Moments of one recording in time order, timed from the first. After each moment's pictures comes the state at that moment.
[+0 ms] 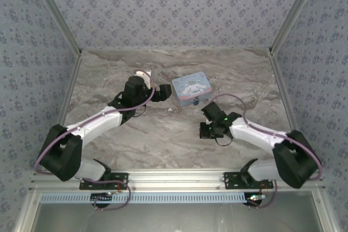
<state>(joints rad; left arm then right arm) -0.58 1.39 0.84 0.14 0.10 -0.53 0.59 1.18 0.59 -0.41 -0.16 0.66</state>
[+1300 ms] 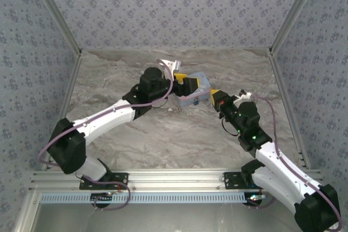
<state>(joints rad) -0.79 1.51 1.12 0.24 0.26 -0.59 0.48 0.77 0.44 0.26 -0.05 1.50</state>
